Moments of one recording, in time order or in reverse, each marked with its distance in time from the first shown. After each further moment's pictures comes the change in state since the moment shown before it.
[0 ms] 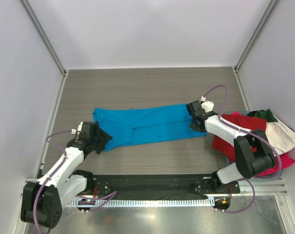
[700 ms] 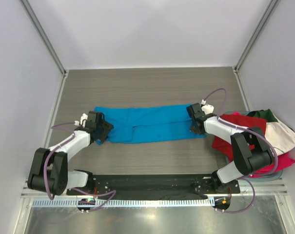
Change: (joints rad) left arm 0.001 0.352 0.120 0.209 -0.084 -0.082; right arm -0.018 0.059 -0.040 0.051 -0.029 0.021
